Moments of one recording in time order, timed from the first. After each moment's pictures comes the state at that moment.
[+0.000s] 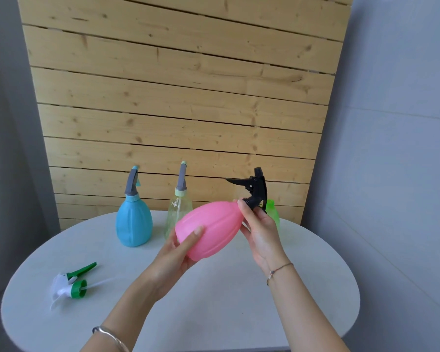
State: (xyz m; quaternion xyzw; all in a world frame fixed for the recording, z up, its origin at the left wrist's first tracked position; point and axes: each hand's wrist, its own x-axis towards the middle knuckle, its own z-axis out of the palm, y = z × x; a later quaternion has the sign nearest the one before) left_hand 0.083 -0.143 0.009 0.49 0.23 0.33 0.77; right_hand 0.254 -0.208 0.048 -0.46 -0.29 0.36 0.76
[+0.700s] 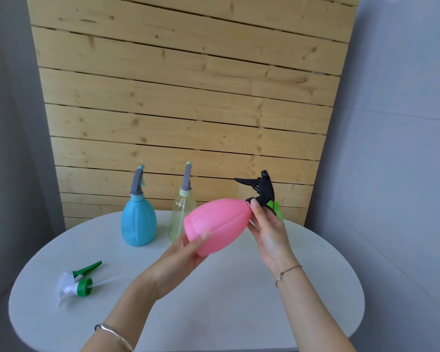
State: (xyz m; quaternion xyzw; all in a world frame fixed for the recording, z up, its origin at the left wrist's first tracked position) left_hand 0.080 -0.140 0.007 0.55 0.20 0.28 0.76; right_hand 0.262 -0.210 0.046 -0.43 -0.31 0.35 0.77
